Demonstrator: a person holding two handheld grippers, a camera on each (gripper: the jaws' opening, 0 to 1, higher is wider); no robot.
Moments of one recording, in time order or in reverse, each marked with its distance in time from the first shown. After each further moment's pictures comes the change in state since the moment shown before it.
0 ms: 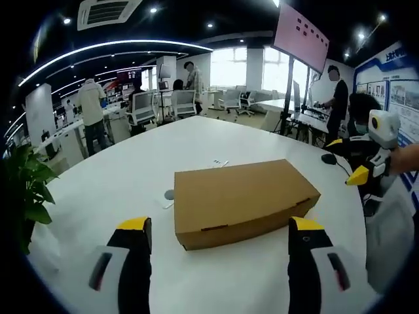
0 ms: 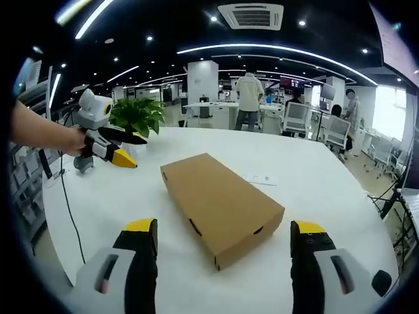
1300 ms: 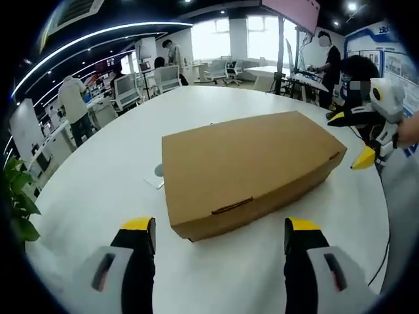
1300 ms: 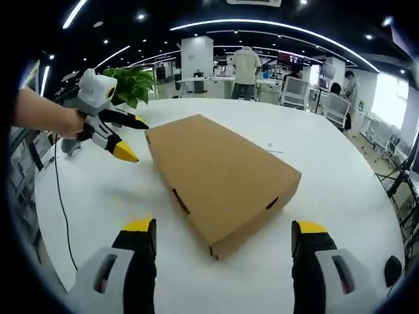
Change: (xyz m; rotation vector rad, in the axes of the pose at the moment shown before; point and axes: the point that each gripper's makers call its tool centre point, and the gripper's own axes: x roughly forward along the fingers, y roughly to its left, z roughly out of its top) left arm 0.060 0.021 -0.056 0.117 0.198 -0.042; right arm 0.054 0.002 -0.061 0.029 0.183 -0.028
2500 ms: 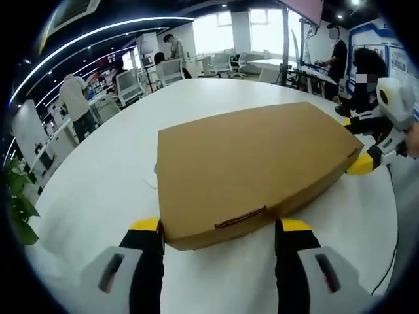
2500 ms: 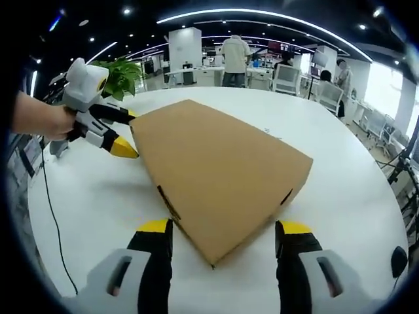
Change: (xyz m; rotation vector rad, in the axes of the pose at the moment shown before) left arm 0.028 0.006 -0.006 -0.004 0.048 0.039; right arm 0.033 0.006 -0.013 0.022 0.054 -0.046
